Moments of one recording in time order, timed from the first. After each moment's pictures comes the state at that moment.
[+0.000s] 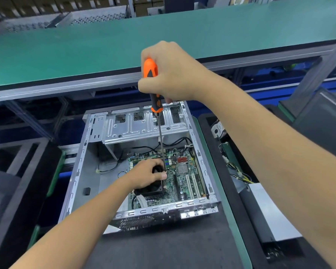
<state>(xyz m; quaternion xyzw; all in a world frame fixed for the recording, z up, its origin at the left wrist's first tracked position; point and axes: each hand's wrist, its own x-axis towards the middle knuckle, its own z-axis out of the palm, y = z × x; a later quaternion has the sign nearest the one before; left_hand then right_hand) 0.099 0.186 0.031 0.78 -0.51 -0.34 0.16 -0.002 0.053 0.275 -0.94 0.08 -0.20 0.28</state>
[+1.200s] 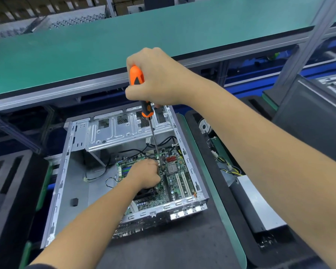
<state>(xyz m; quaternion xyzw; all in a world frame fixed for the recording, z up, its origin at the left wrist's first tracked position) 0.081 0.146 0.011 0.80 -0.56 -0.19 -0.08 -0.019 0.038 0.265 -0.94 0.11 -0.19 0.27</state>
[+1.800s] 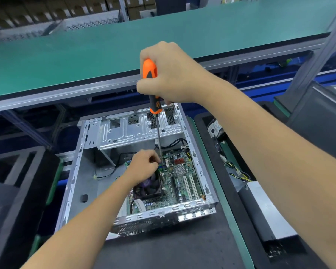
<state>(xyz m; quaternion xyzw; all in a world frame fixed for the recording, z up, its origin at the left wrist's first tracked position) 0.102 0.165 0.038 0.82 -0.47 -0.21 0.25 -0.016 0.043 0.273 -0.93 0.09 -0.22 0.28</state>
